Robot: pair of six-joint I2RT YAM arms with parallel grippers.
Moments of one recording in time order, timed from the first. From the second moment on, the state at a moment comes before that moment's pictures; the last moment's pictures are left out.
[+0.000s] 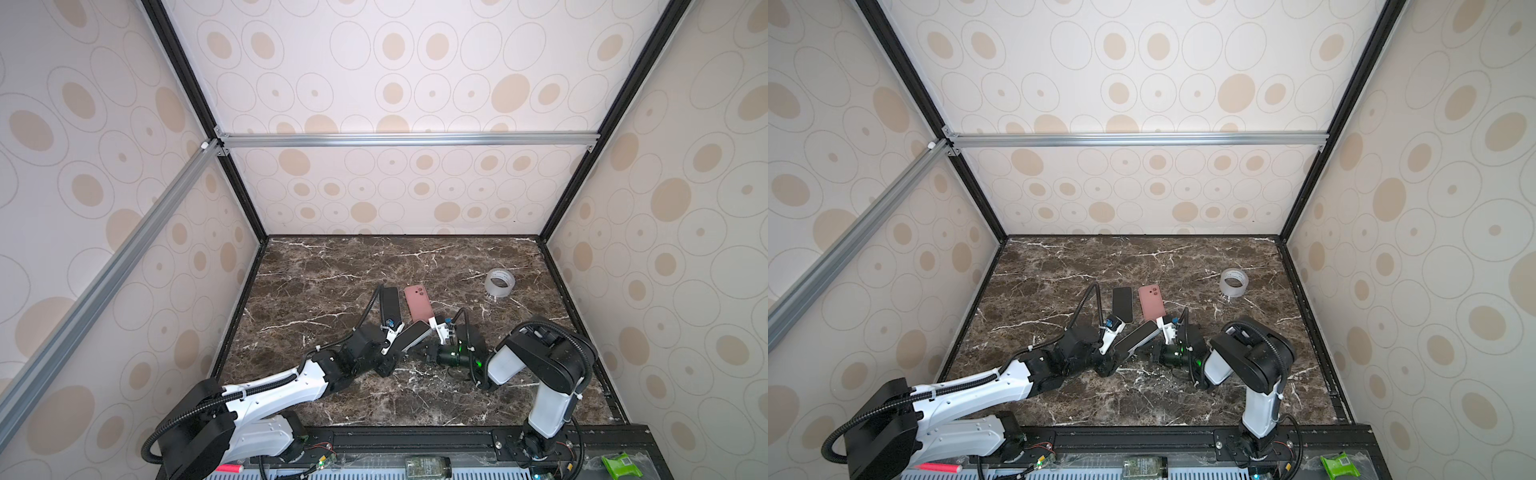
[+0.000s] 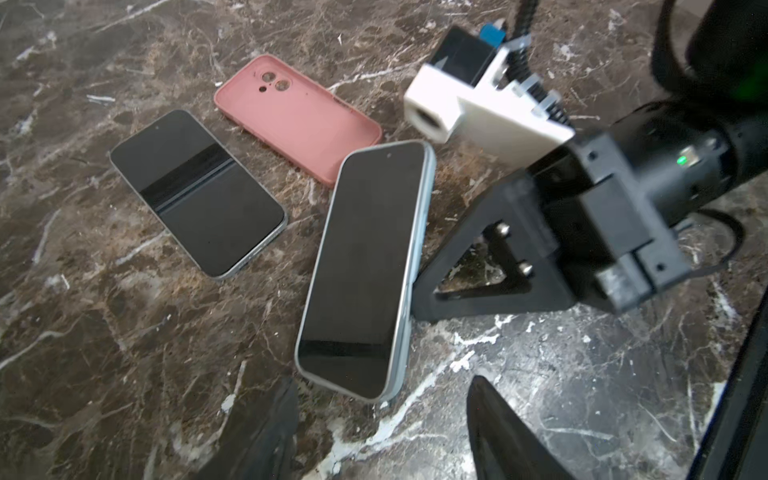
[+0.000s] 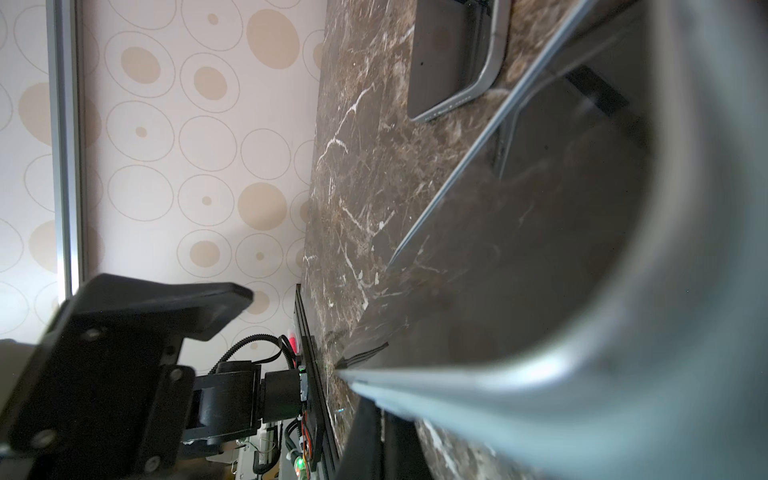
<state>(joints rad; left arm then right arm) -0.88 1.17 0.53 -0.06 -0.06 -0.15 0.64 1.80 0.36 1.06 -0.63 1.08</state>
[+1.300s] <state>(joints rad) -0.69 1.16 0.36 0.30 0.15 -0.33 0.54 1.62 0.48 0.54 -0.82 0.87</state>
